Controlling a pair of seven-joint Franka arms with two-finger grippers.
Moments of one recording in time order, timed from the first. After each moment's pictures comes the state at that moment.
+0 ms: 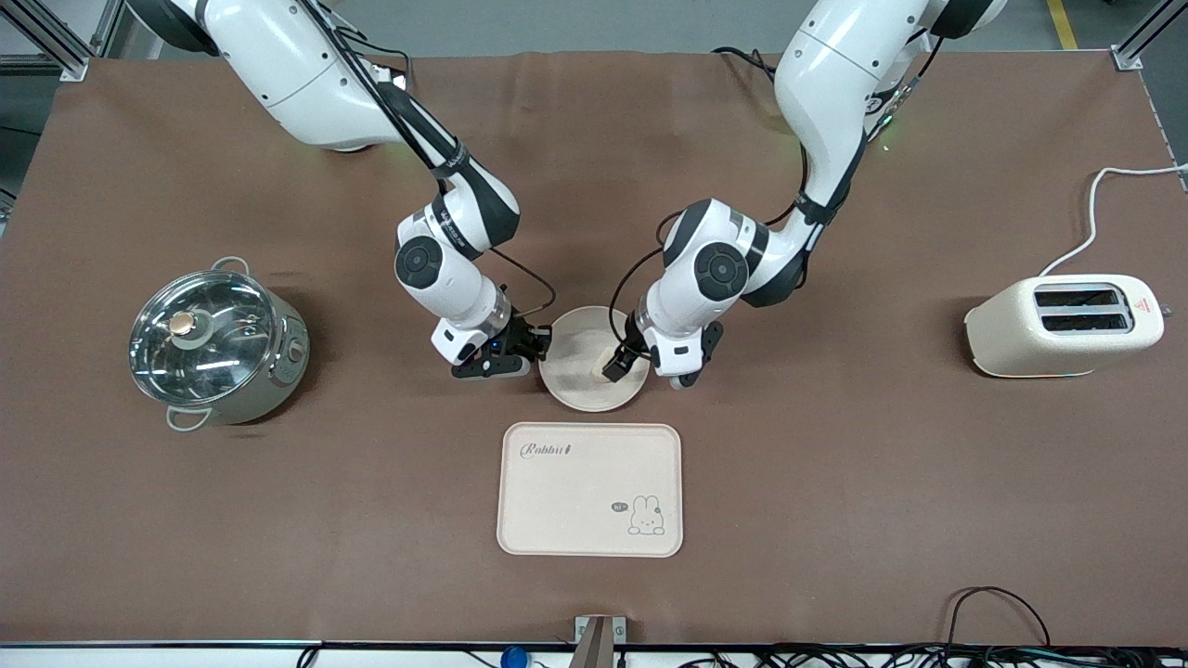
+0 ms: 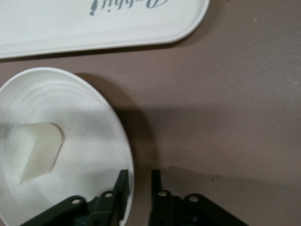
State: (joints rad) left arm -0.58 0.67 -0.12 -1.69 -0.35 2.52 -1.40; right arm 0.32 0.62 0.30 -1.95 0.19 2.77 0.38
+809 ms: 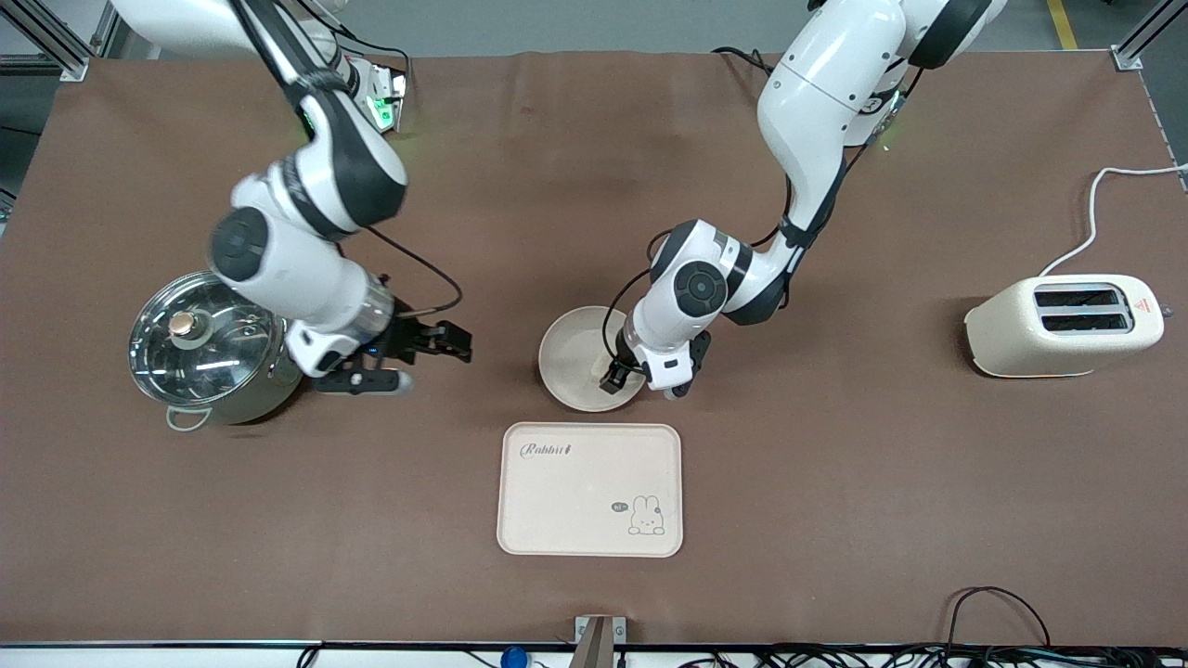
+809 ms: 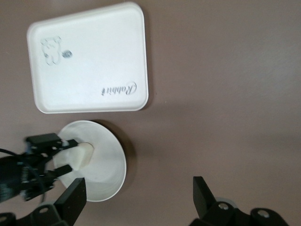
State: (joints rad) left arm -0.60 0.78 -0.12 -1.59 -0.28 2.54 -1.54; right arm 0.10 0.31 0.30 -1.71 0.18 2.14 0.36
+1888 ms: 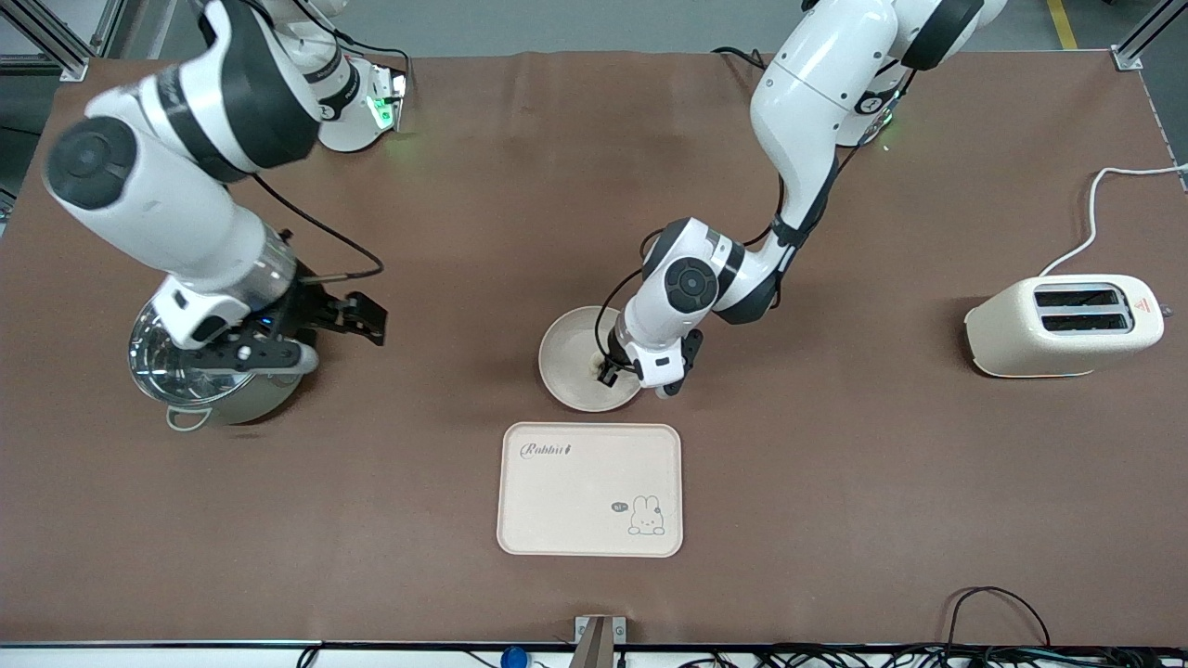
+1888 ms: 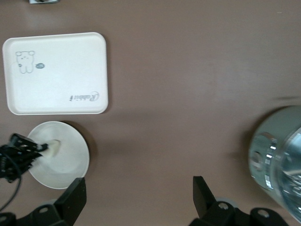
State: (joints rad) left arm -0.61 0.78 -0.11 -1.56 -0.28 2.53 -1.55; right arm 0.04 0.20 0.27 -1.58 0.03 1.85 0.34
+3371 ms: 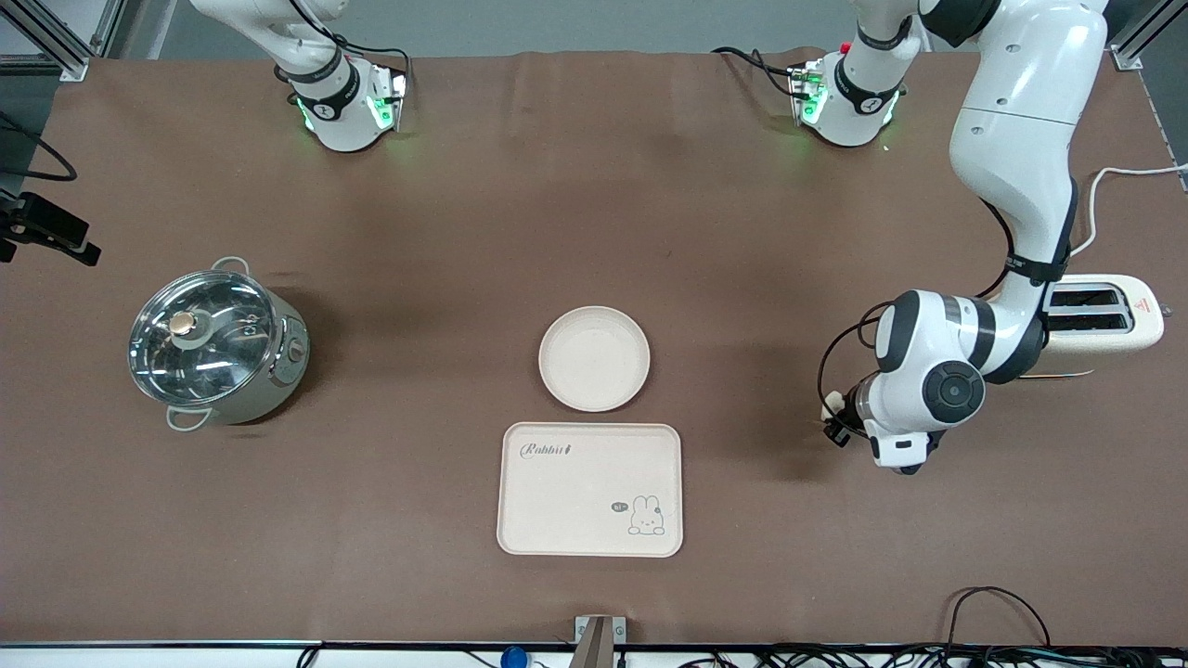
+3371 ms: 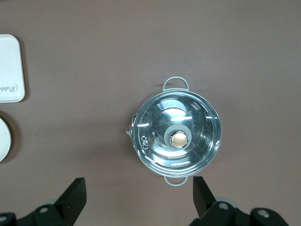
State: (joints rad) left arm -0.10 0.69 -0.11 -1.62 0.06 2.19 -1.09; right arm -0.04 0.02 -0.05 -1.49 0.01 1.55 -0.03
